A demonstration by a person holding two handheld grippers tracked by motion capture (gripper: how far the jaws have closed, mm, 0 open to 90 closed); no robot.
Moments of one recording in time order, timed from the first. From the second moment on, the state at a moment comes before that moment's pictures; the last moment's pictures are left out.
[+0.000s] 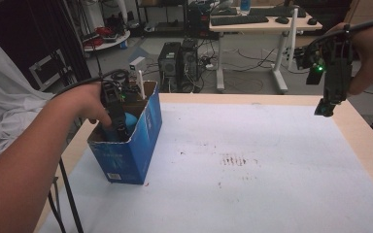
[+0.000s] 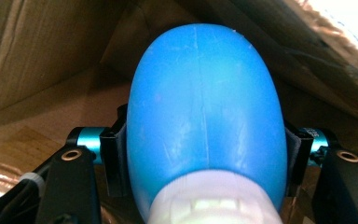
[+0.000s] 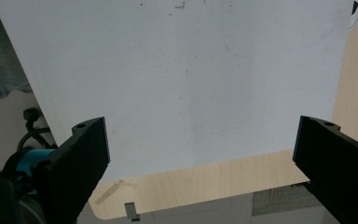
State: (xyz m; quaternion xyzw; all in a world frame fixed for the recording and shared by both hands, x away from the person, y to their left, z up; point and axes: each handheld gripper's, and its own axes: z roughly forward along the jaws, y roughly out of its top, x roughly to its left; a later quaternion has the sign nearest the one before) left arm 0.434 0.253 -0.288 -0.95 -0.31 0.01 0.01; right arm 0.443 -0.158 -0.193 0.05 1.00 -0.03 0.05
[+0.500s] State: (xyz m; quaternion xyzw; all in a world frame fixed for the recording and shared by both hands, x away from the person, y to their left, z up) left arm 0.432 0.255 -0.282 -0.95 -0.33 0.00 0.01; right arm 0.443 -0.155 -0.194 0.05 1.00 -0.03 0.05
